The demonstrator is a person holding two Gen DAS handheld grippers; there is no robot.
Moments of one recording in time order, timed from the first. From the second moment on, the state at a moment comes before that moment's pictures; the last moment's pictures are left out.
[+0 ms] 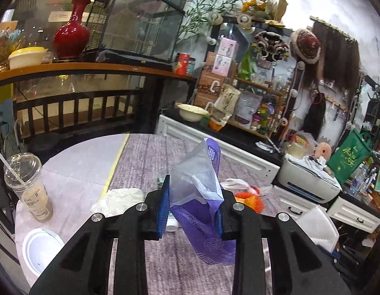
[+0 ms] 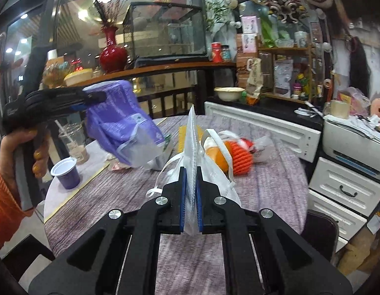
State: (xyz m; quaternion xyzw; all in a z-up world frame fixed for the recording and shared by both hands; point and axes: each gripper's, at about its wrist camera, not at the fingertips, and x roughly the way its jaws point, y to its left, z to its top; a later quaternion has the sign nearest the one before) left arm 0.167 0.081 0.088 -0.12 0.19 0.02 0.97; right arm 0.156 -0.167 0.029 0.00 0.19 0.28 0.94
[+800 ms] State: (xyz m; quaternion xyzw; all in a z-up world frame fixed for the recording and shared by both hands) left arm 0.191 -0.104 0.068 -0.06 0.23 -0.16 0.96; right arm 0.248 -0.381 -0.130 0.13 0.39 0.01 0.91
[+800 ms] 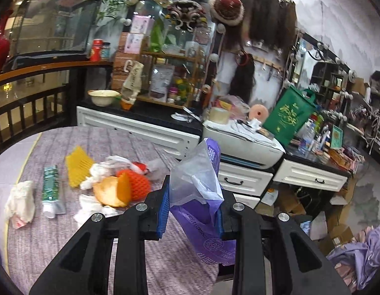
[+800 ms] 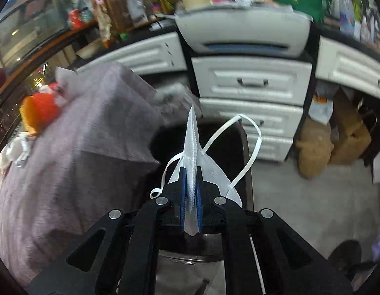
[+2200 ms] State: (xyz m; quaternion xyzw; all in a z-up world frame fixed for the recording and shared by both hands) left arm 0.257 -0.321 -0.130 0.24 0.35 -0.18 0.89; right arm 0.178 -0.508 -0.198 0.25 0.39 -0.11 0.88
